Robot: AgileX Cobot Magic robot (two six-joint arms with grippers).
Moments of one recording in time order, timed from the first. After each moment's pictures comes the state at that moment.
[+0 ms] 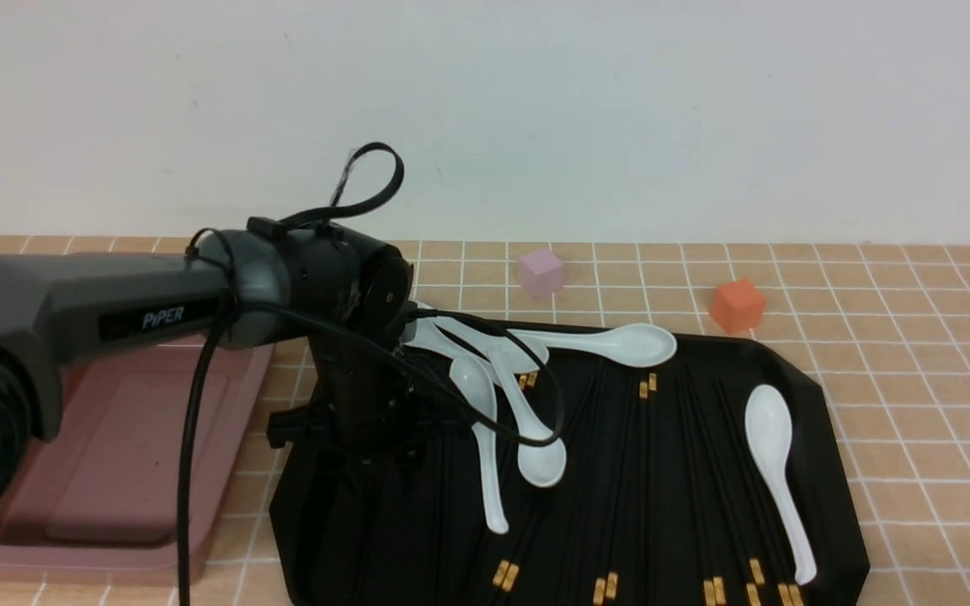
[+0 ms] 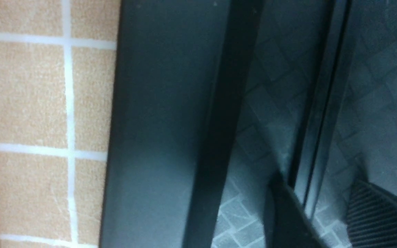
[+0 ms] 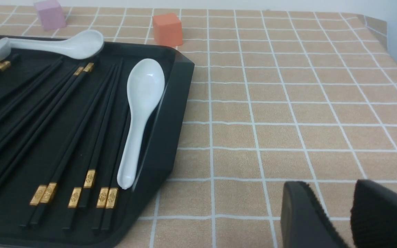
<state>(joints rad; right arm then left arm) -0.03 -0.01 0.02 -0.02 0.36 0.05 -0.48 2.09 -1.44 0.04 0.86 -0.60</state>
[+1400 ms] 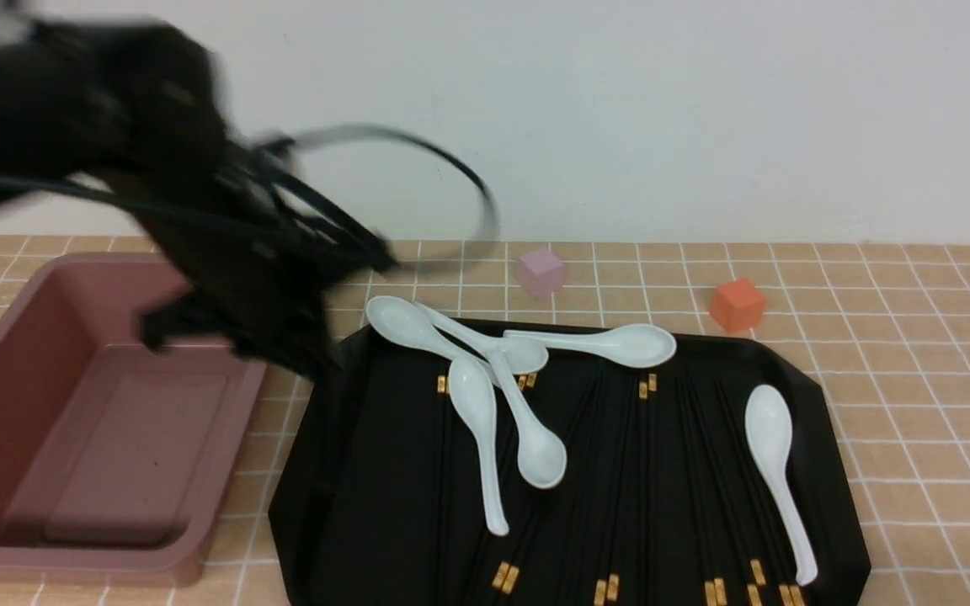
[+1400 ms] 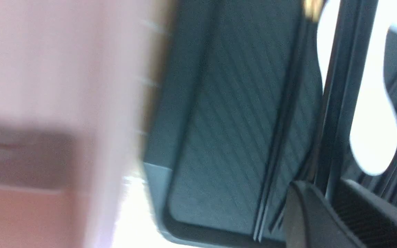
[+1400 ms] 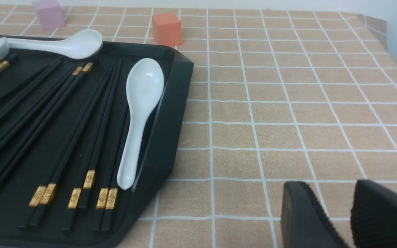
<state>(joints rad) -0.03 -0.01 0.02 -0.02 0.36 0.05 -0.30 1.62 -1.41 -0.13 1.02 -0.58</state>
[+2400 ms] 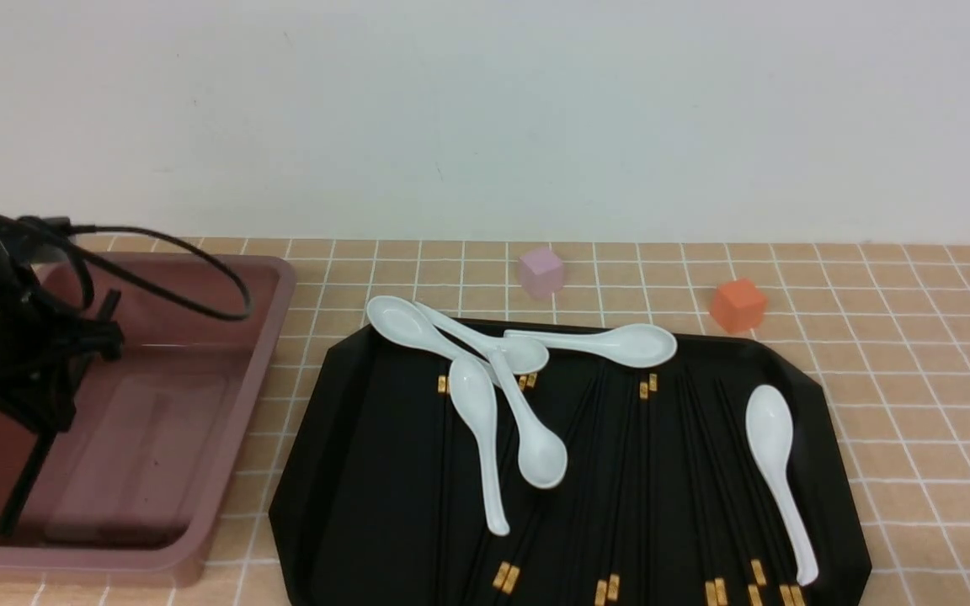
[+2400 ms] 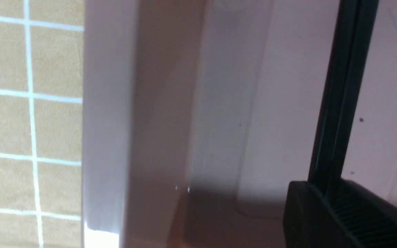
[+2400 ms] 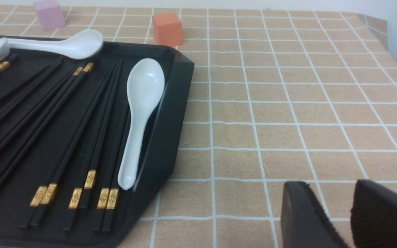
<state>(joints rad) -0.03 -0.01 0.02 -0.02 0.36 0.05 0.14 1.88 -1.41 -0.01 1.04 0.02</state>
